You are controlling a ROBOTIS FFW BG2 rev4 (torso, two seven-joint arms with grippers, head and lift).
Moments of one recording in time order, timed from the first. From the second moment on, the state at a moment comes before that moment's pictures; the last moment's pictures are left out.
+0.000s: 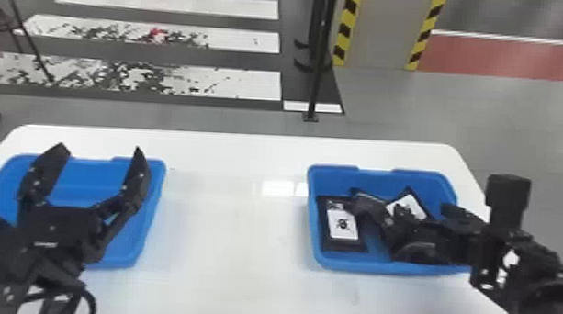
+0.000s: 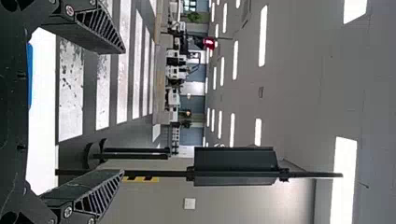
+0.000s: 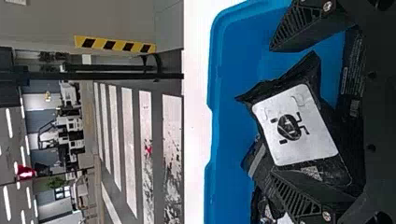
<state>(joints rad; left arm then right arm) 0.49 0.07 0.03 -2.11 0.10 -0.14 -0.01 0.13 -0.21 -0.19 -1.88 -0.16 0.70 0.34</state>
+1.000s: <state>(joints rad) 0.49 0.08 0.01 -2.08 0.10 -0.15 -0.02 0.02 -0.24 -0.09 -1.70 -0.32 0.71 0.39</state>
